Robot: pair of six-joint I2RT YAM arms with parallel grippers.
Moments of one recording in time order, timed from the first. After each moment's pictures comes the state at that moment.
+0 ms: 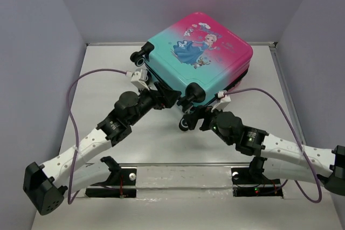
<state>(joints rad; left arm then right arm) -0.78 0.94 0.66 0.18 -0.02 -0.78 1.11 0.88 0.60 -0.03 0.51 0.70</state>
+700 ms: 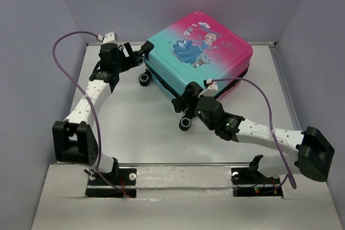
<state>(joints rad) -0.16 1.42 1.18 -0.17 -0.10 -0.42 0.98 1.26 0.77 0.19 0.49 0.80</state>
